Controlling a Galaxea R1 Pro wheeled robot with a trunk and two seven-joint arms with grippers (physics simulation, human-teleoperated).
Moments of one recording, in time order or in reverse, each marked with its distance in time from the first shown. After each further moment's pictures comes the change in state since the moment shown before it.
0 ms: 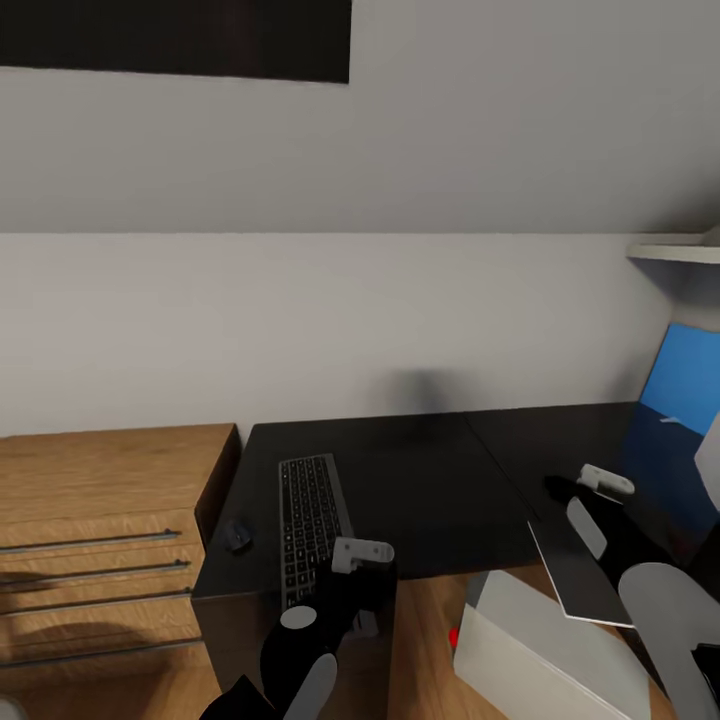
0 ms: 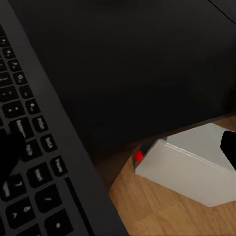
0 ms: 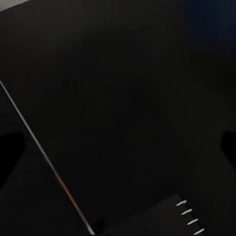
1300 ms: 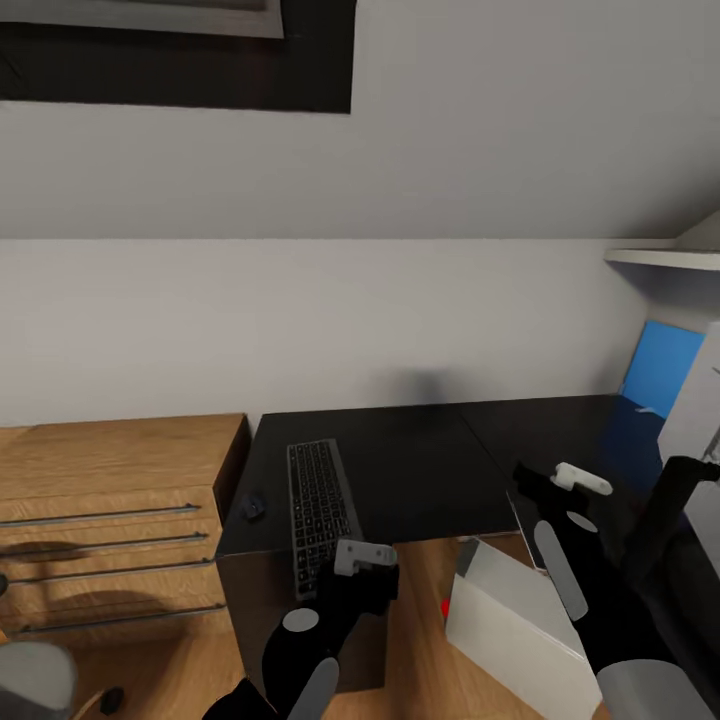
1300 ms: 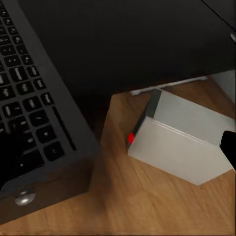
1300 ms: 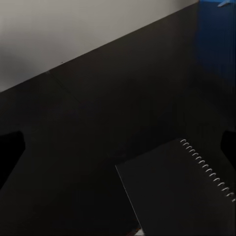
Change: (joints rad) left arm 0.000 0.002 -0.014 0.004 0.000 -0.003 0.002; right arm 0.322 0.163 0.008 -0.681 -0.005 0.053 -0.163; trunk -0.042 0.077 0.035
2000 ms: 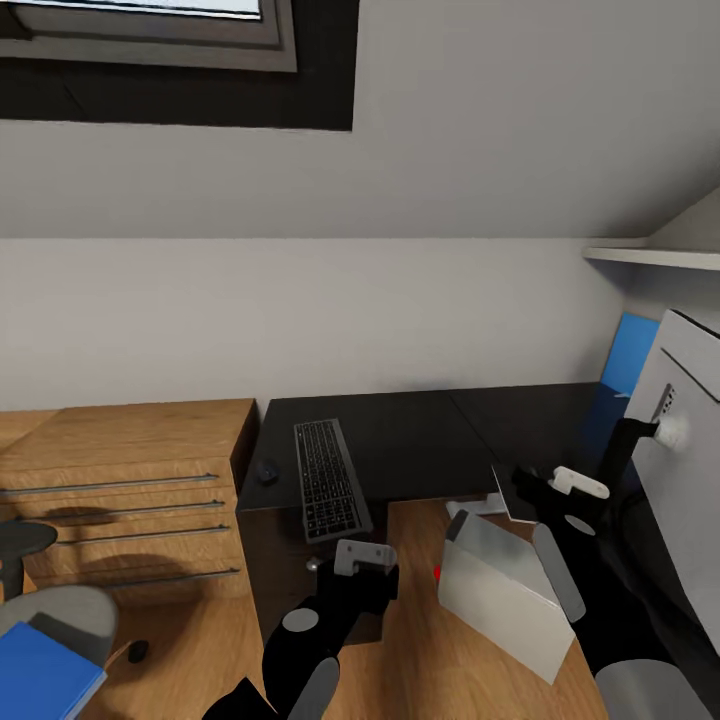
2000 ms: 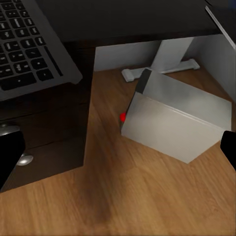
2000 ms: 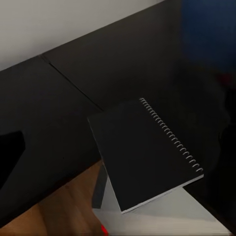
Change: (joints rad) left arm 0.000 0.001 0.000 -0.001 0.000 0.000 0.001; right arm 0.000 0.002 0.003 0.026 0.000 -0.008 0.004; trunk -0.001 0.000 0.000
